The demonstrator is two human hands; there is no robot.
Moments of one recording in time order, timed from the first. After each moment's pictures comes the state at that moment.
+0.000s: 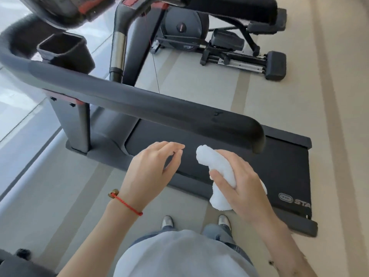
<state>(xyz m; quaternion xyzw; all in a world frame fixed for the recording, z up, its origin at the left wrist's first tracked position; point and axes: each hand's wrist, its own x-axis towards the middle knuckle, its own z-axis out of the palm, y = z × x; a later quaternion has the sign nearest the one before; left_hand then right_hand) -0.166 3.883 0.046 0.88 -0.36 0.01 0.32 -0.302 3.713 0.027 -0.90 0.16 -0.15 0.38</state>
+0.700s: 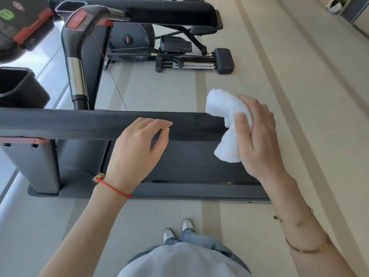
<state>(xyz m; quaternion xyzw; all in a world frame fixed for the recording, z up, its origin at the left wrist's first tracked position) -0.095 3.869 0.082 0.79 -0.50 0.04 0.35 -0.268 3.701 0.093 -0.86 0.25 -0.36 0.24</state>
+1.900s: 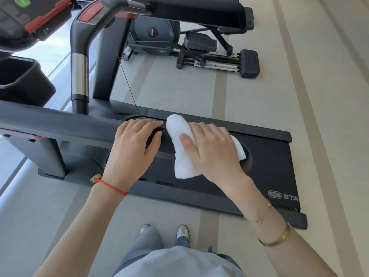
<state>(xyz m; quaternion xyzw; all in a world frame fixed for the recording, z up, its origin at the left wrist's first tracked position) -0.056 3.824 0.047 0.86 -0.43 0.06 0.25 -0.173 3.665 0.046 -0.97 0.20 -0.13 0.04</state>
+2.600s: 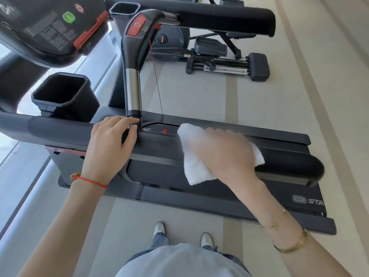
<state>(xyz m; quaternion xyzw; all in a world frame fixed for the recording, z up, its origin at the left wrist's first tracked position) 0.107 3.943 0.048 0.87 -0.41 0.09 0.26 -0.071 3.747 0.042 -0.95 0.26 -0.17 0.05</state>
